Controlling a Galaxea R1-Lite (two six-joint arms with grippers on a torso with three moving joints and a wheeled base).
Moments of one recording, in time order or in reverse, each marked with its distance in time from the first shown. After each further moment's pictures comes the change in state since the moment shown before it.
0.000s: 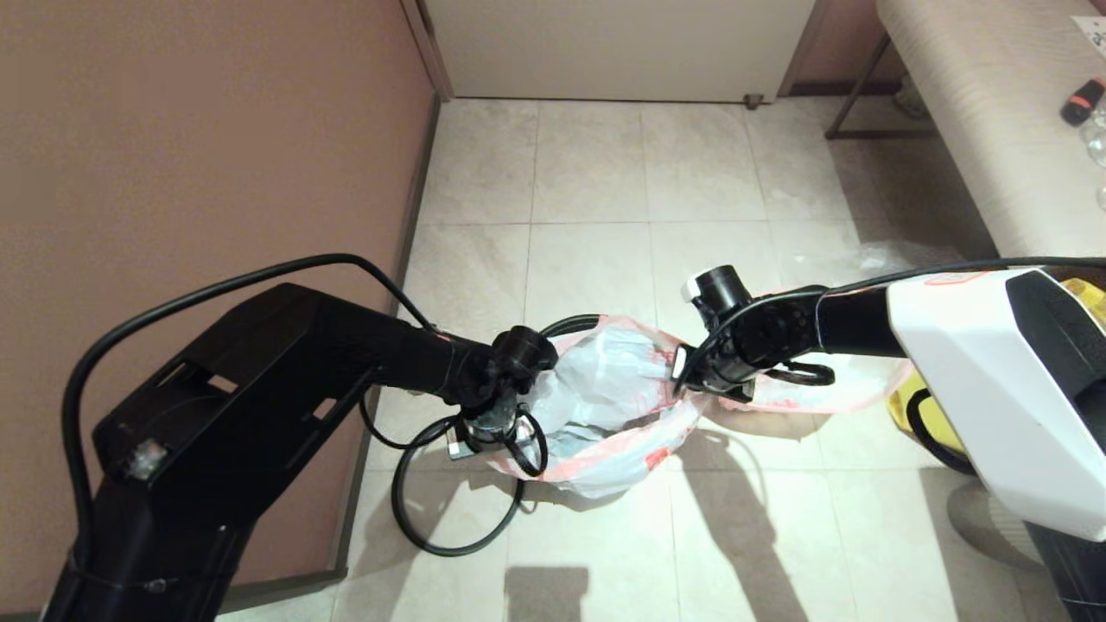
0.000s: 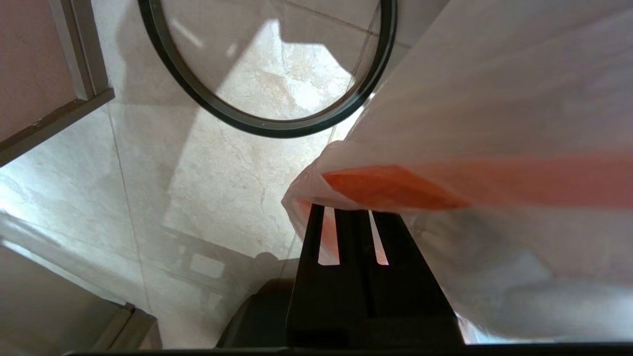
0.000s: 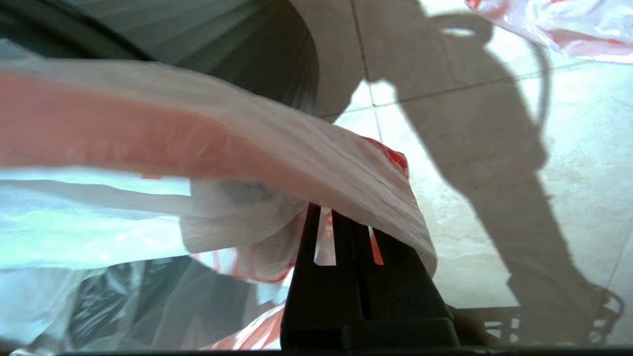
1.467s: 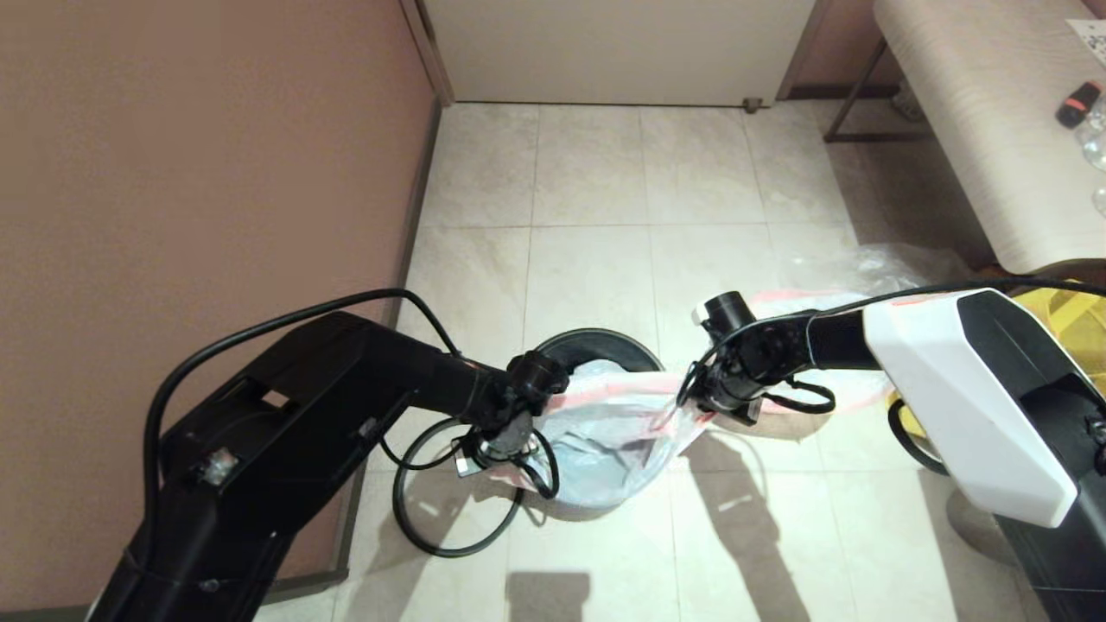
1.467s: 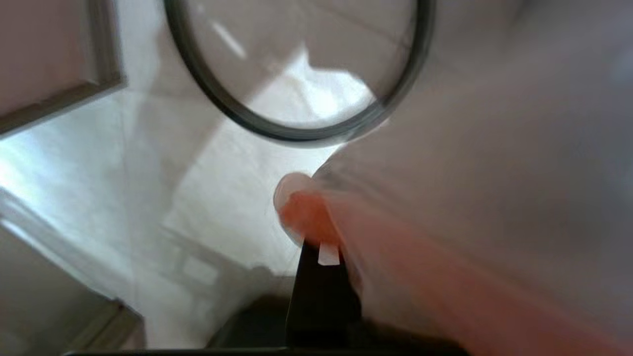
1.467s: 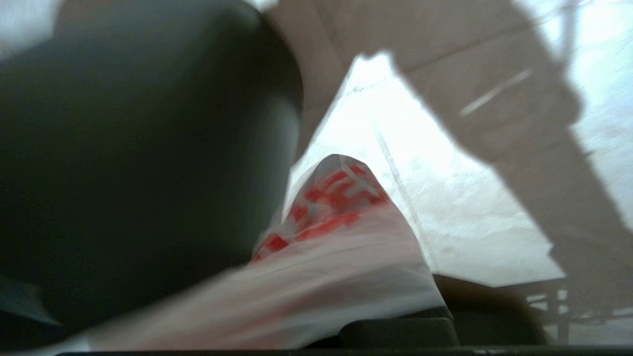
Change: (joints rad) left arm -0.006 0.122 -0.026 -0.049 0.100 -0.107; right arm -0.055 0.076 0.006 -0.026 0.055 0.143
